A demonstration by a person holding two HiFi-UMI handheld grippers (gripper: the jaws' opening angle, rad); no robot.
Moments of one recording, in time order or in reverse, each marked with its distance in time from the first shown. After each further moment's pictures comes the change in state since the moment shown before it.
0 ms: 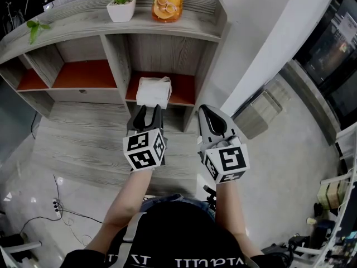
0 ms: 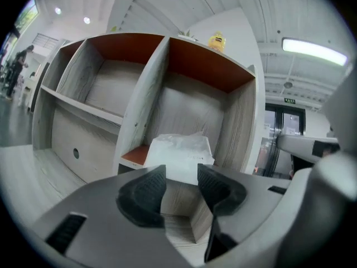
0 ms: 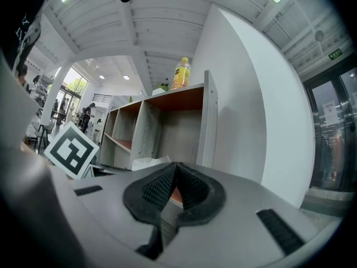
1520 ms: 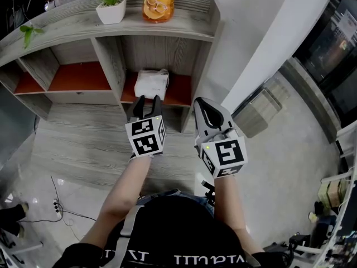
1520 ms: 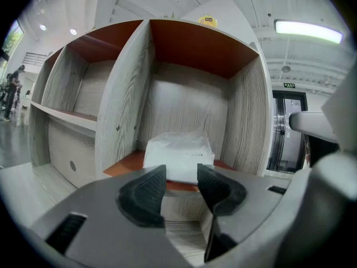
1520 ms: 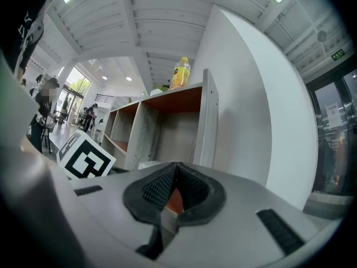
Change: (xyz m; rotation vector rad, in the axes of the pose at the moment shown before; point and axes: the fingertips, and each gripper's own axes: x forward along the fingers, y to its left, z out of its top) left arm 0.045 -0.004 0.004 0.112 0.030 0.039; right arm 0.017 -0.012 0.010 -0.020 -0.021 0.018
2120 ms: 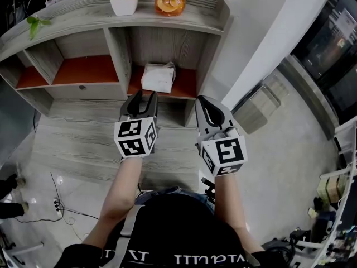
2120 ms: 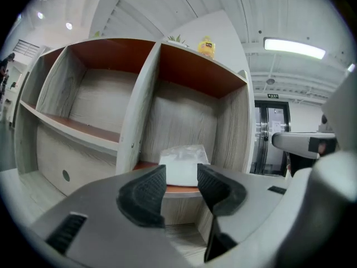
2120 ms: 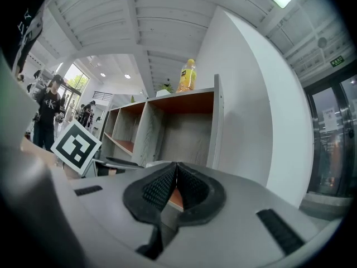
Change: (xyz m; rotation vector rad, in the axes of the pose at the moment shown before) left arm -0.041 0.017 0.024 0.017 -0.082 -0.154; right arm -0.010 0.029 0.004 -0.013 0.011 -0.035
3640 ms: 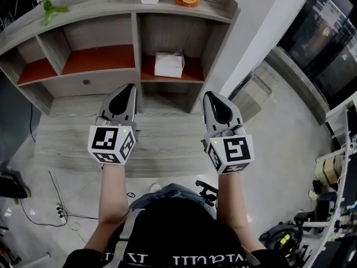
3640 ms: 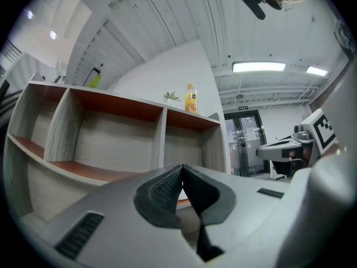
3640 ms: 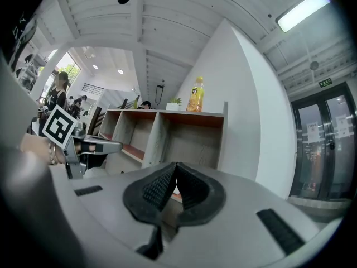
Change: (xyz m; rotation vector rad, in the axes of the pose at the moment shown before) left arm -0.121 0.045 0.068 0.159 -0.219 -0.221; right arm -0.050 0.067 0.031 -0.039 -0.011 -0.154
